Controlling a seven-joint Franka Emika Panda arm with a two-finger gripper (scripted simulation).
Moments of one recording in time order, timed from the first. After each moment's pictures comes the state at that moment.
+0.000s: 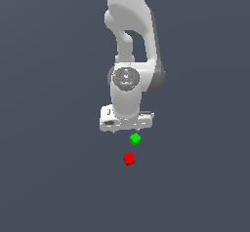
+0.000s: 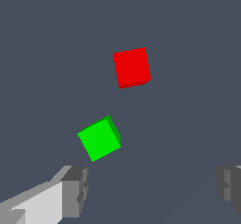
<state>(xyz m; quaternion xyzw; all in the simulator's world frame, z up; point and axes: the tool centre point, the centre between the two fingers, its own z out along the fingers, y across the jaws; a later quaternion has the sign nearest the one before) 0.044 0.004 0.122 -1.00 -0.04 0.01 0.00</state>
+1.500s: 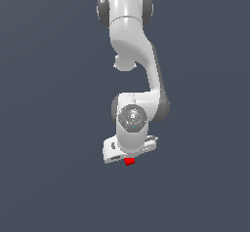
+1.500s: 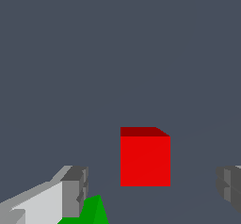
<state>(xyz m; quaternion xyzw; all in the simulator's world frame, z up) 0.132 0.018 0.070 -0.99 -0.14 0.00 0.00</state>
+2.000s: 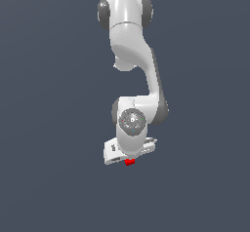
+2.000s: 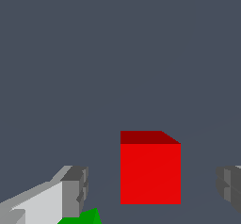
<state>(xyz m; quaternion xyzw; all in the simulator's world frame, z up) 0.133 0.018 0.052 -0.99 -0.14 0.00 0.00</state>
